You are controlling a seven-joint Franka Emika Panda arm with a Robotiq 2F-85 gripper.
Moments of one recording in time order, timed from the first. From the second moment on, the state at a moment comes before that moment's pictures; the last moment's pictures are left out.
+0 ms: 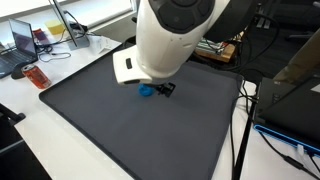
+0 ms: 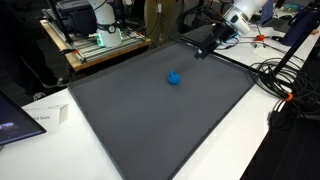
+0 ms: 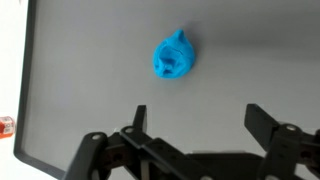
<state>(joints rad) 0.36 0.90 -0.02 -1.08 -0.37 1.53 0.35</state>
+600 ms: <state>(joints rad) 0.43 0.93 -0.02 -1.06 -0.45 1.52 0.25</state>
